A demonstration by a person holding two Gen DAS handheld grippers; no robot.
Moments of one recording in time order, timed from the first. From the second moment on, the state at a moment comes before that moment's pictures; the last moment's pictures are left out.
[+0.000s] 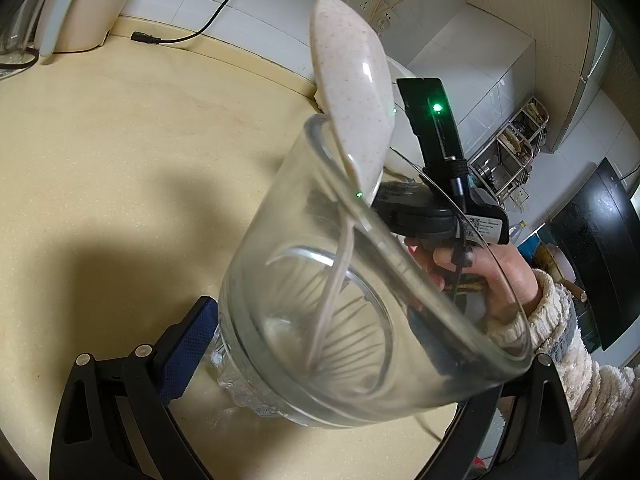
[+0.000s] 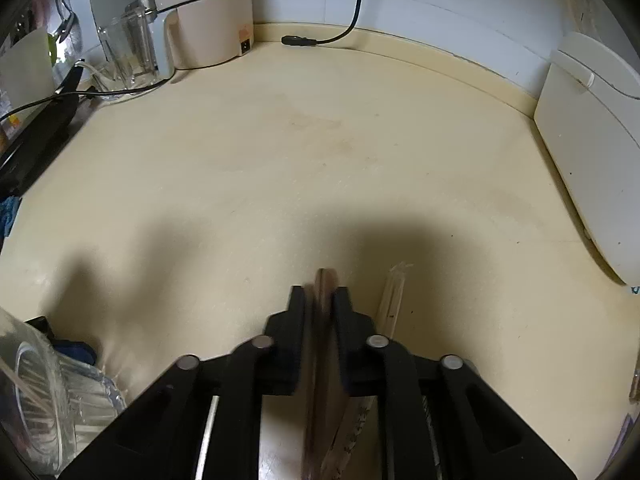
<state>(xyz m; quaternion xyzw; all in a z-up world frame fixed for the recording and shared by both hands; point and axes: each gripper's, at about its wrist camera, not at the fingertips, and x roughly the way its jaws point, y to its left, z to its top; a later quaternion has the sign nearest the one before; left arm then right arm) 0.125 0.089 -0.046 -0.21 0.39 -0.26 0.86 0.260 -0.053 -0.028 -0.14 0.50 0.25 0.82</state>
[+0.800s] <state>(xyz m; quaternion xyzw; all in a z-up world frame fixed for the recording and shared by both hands) 0.125 0.089 -0.046 -0.21 0.39 -0.26 0.86 0.146 -0.128 0.123 0.00 0.28 0.25 0.93</state>
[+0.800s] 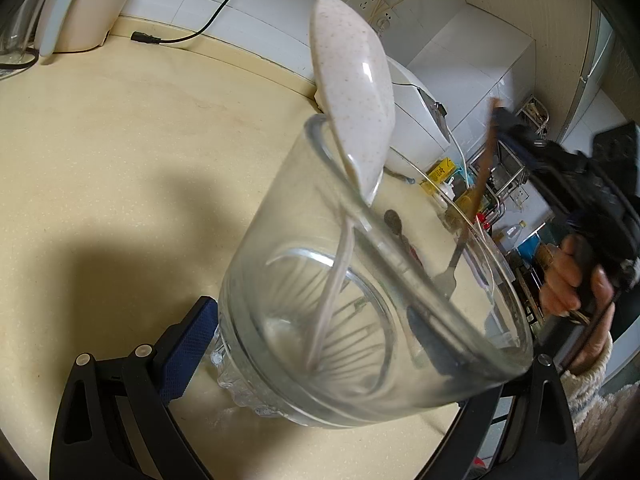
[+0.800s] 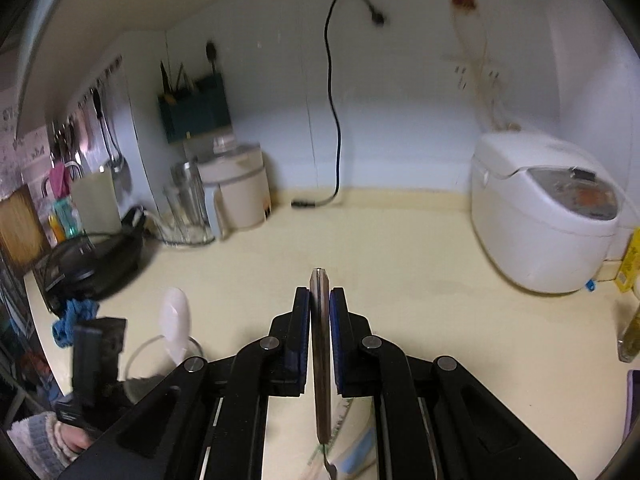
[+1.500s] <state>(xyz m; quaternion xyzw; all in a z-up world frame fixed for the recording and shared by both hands) 0.125 0.089 -0.046 -0.21 0.39 -0.26 0.86 0.118 -0.148 0.177 0.03 0.20 0.27 0.94</state>
